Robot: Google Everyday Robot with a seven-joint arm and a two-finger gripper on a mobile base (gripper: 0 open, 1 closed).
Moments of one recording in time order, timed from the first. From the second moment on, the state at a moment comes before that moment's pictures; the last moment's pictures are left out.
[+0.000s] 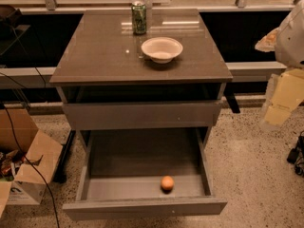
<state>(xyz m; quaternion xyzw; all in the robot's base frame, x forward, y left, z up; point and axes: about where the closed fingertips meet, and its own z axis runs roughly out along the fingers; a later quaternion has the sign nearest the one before) 0.438 -0.217 0.976 -0.60 0.78 -0.03 0.16</state>
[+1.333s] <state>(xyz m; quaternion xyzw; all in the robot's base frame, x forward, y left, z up) 0.455 -0.168 0.884 -0.59 0.76 0.11 0.26</state>
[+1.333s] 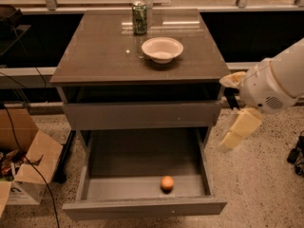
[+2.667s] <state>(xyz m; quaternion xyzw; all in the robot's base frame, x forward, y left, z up) 0.467 -0.115 0.769 -0.53 0.76 0.29 0.25</state>
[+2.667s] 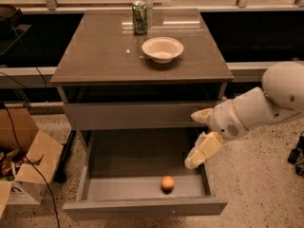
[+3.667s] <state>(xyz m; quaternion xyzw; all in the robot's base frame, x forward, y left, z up) 0.473 -0.060 0.629 -0.48 0.77 0.37 0.22</state>
